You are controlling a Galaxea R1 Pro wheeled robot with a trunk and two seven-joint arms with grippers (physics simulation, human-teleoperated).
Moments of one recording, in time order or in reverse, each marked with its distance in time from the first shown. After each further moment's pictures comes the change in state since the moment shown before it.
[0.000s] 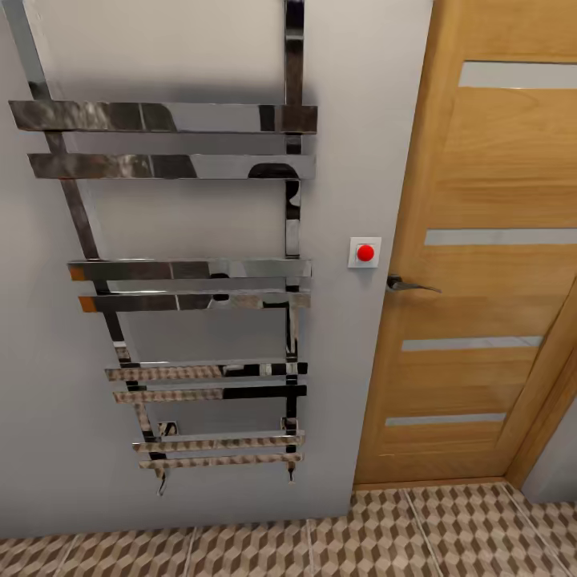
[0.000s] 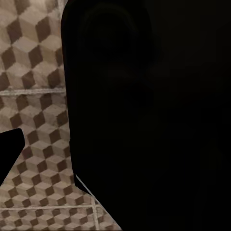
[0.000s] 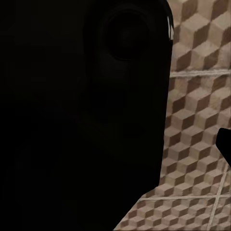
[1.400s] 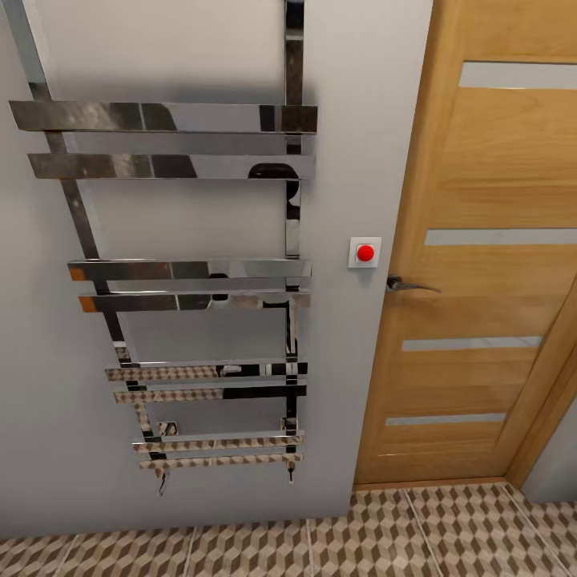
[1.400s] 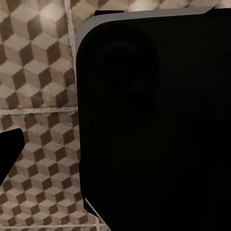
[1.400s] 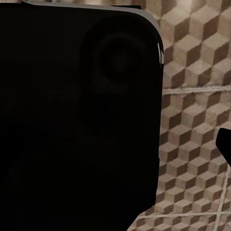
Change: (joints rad) left arm -0.001 0.014 -0.001 -0.035 0.000 -0.032 -0.001; right arm 0.002 -0.007 -0.001 0.001 -0.006 -0.077 -0.001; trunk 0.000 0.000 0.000
